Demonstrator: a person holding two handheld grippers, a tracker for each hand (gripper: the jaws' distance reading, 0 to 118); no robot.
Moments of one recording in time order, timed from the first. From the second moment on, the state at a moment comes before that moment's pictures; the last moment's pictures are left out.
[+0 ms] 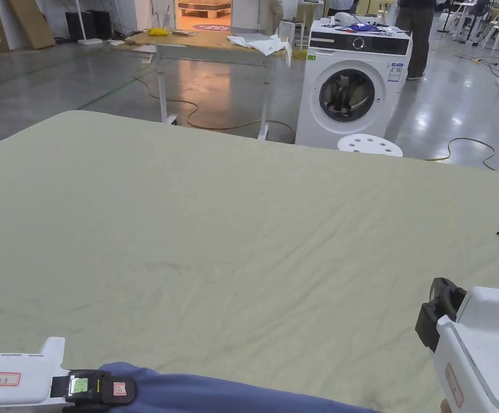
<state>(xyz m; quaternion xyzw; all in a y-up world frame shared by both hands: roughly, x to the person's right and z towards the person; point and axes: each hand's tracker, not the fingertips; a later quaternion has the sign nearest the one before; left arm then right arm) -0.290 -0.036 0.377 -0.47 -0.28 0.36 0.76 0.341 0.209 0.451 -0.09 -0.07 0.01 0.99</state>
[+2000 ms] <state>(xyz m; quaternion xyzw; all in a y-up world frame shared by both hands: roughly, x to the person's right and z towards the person) -0.090 0.123 0.374 -0.51 -0.25 0.16 0.80 0.368 0.207 0.459 -0.11 -0.06 0.01 0.99</state>
